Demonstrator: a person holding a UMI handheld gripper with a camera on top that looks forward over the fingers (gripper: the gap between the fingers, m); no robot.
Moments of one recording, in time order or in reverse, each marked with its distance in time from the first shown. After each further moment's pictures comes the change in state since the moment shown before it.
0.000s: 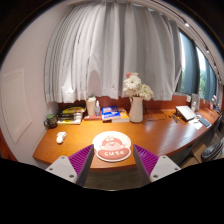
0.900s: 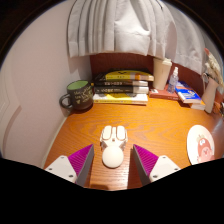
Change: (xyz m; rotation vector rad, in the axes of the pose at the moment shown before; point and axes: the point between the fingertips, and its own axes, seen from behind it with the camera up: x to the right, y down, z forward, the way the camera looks) arm -0.352 0.101 0.296 -0.282 -0.245 -0.090
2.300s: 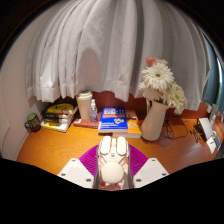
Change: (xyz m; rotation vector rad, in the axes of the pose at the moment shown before) arm 0.353 -0.110 -0.145 0.161 0.155 -0.030
